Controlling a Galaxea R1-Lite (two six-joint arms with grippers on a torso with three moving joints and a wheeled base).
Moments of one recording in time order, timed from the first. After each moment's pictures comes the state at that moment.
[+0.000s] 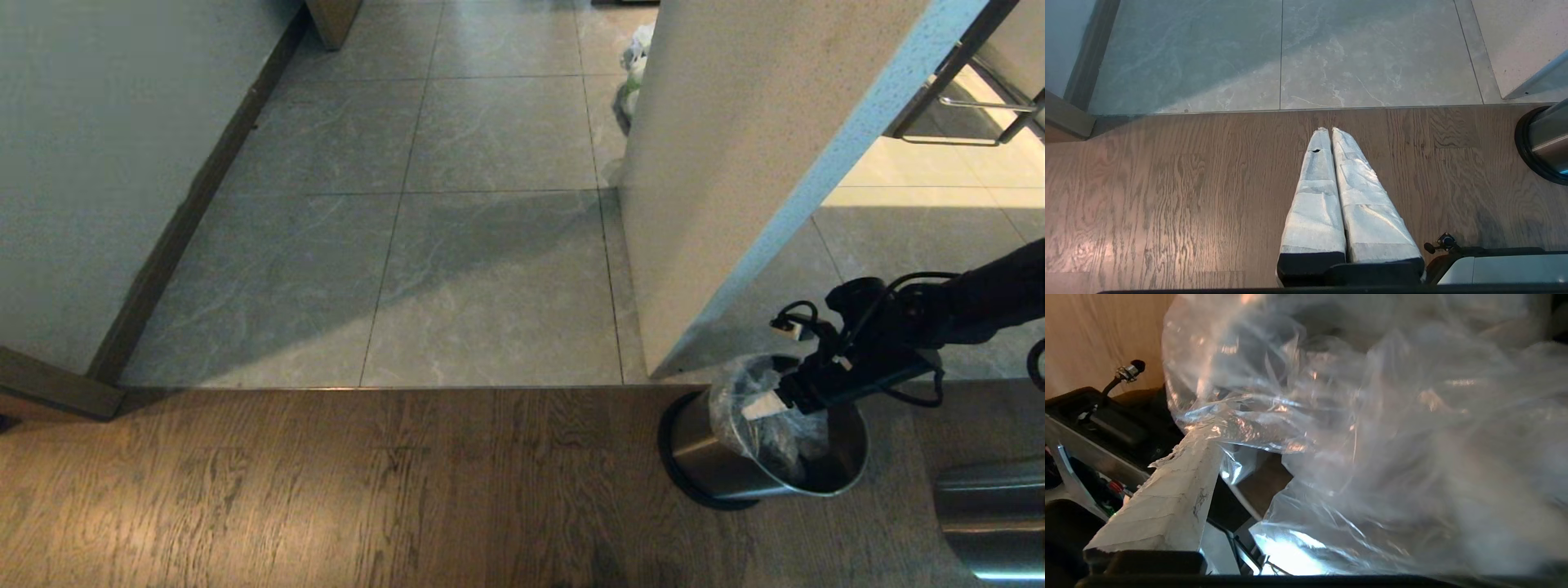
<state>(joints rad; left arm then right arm) 0.00 0.00 0.00 0.00 0.00 0.00 -0.14 2.25 -1.42 0.36 0.44 -0.44</state>
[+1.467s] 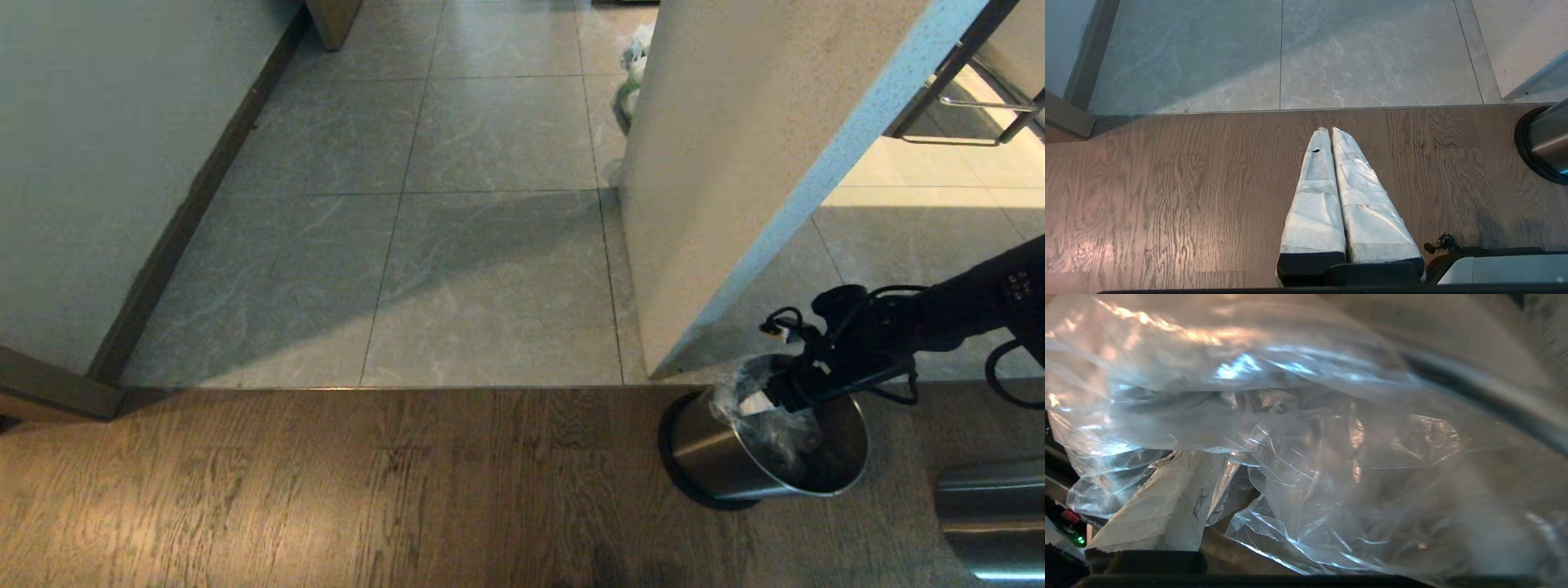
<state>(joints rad) 0.00 0.00 0.00 0.00 0.00 0.00 -0.14 2.37 -1.52 0.30 0.41 -0.45</state>
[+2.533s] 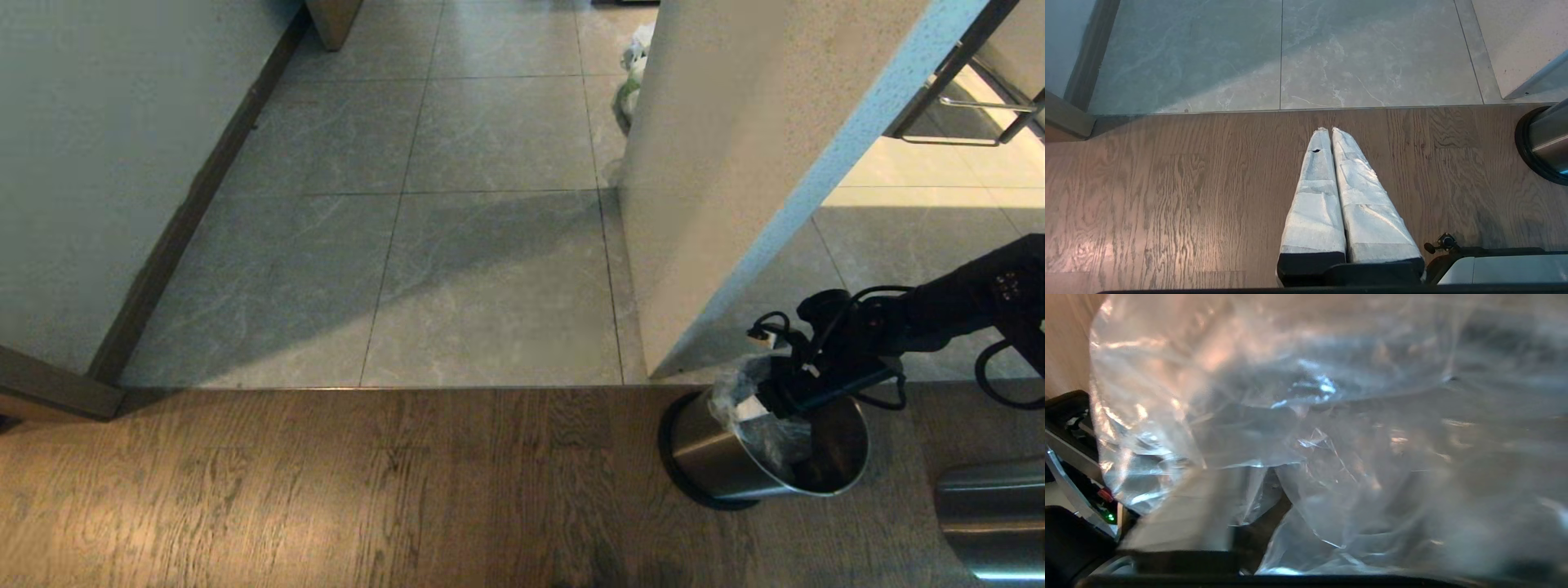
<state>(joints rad) 0.00 0.00 0.00 0.00 0.00 0.00 -0.10 2.37 -1.51 0.35 0.45 -0.44</state>
